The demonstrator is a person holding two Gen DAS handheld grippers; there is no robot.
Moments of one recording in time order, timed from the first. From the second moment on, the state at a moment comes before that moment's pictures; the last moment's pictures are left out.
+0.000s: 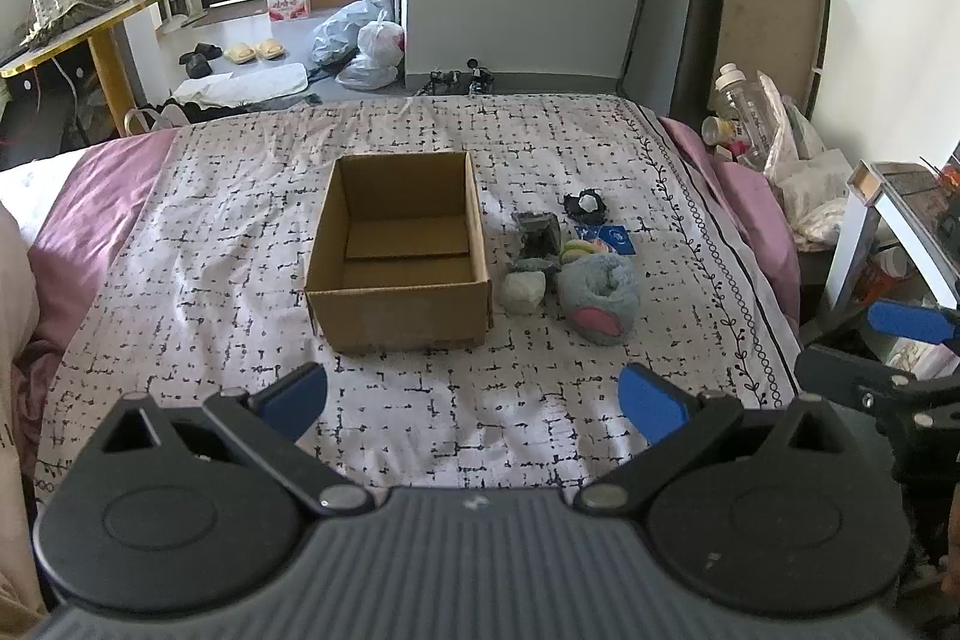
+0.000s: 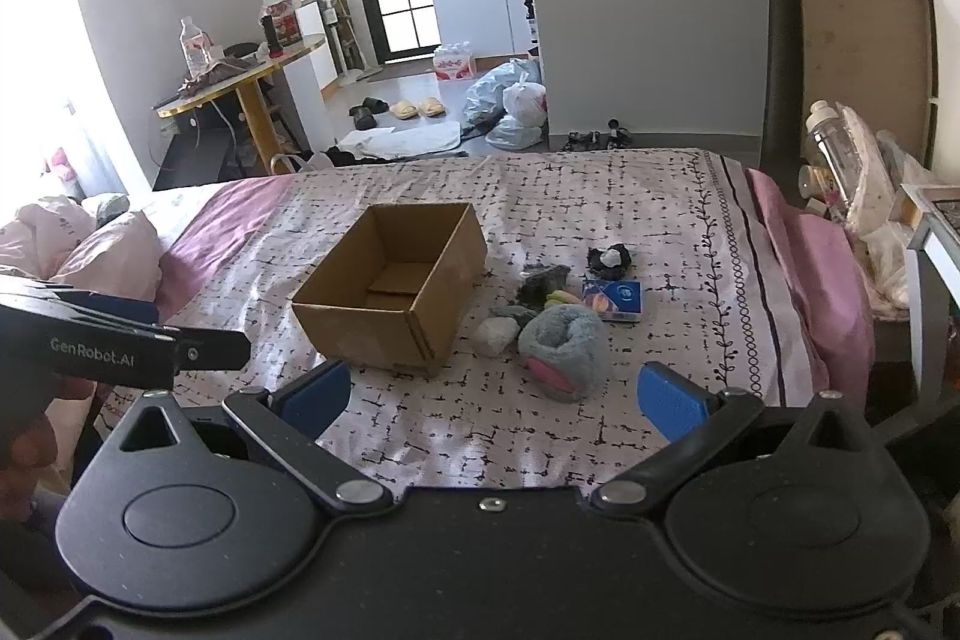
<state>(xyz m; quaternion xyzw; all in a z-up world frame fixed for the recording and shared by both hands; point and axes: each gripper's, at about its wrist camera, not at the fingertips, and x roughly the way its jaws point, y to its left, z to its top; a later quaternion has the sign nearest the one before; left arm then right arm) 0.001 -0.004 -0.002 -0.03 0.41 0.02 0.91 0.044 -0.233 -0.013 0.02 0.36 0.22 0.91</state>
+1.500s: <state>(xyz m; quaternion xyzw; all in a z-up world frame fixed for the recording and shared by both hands) 0.175 -0.037 -0.081 -0.08 0.44 -0.15 0.88 0.173 -0.274 -0.129 0.24 0.45 0.15 0.85</state>
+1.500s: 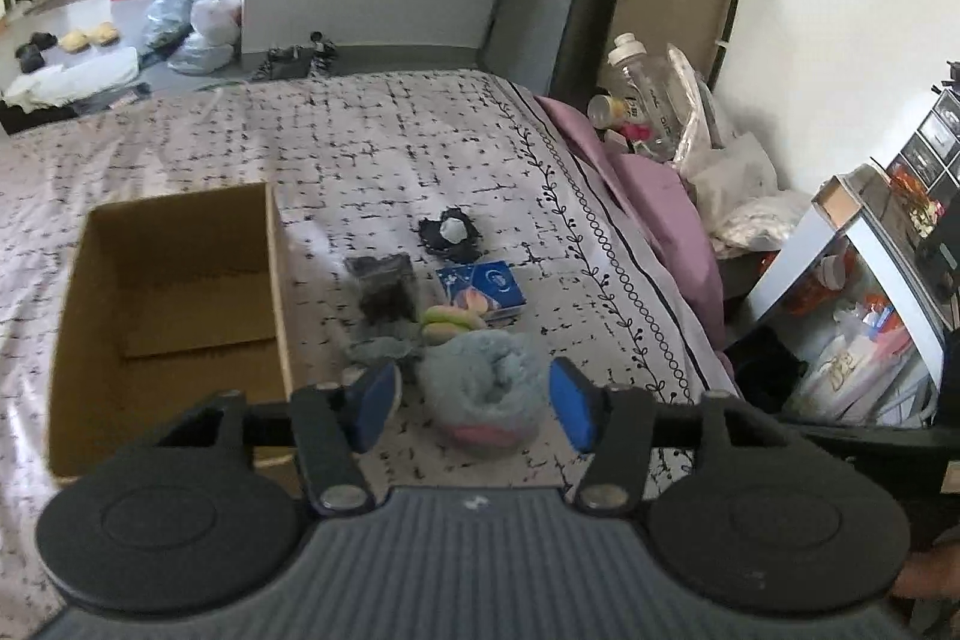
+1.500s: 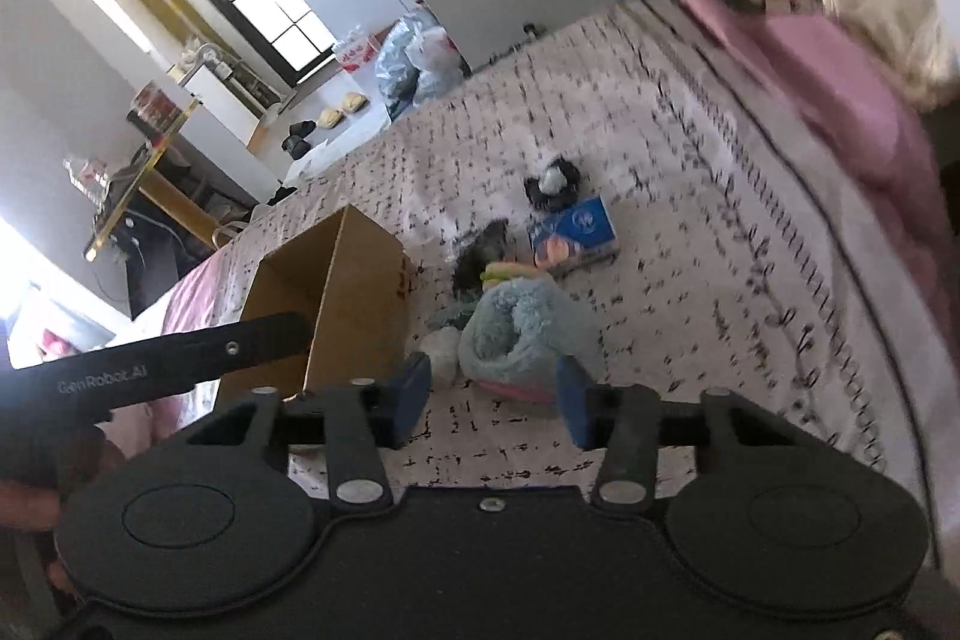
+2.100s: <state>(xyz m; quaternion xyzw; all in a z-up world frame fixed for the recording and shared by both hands) 0.236 -0.052 -0.150 -0.13 0.53 -0.15 0.83 0.221 -0.271 -0.187 0.30 0.48 0.13 0.81</state>
